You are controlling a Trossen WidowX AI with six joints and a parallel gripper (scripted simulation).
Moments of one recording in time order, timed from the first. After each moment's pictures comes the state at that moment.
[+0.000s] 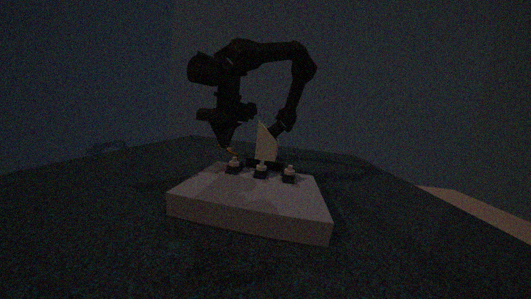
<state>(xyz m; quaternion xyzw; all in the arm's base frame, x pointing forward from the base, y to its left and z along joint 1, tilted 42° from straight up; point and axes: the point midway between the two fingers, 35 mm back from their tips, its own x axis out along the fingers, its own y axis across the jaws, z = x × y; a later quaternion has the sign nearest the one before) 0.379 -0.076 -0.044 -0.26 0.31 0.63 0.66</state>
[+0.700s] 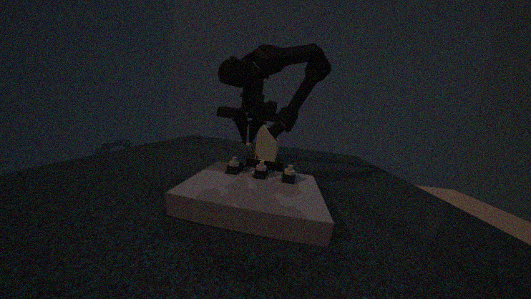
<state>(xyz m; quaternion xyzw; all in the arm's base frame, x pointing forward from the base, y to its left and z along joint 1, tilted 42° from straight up) 0.325 -0.044 -0.005 -0.03 0.51 0.49 0.71</state>
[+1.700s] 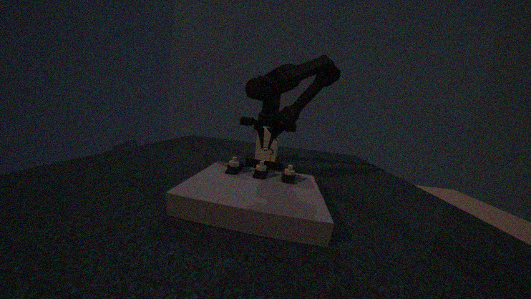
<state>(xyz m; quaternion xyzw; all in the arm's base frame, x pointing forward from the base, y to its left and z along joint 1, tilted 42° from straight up) 0.248 0.006 0.007 0.24 0.65 0.26 0.67</state>
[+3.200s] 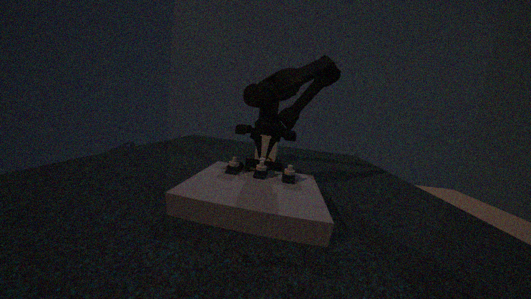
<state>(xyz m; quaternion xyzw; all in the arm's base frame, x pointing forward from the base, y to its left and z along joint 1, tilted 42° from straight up) 0.292 0.025 -0.008 0.24 0.65 0.26 0.67</state>
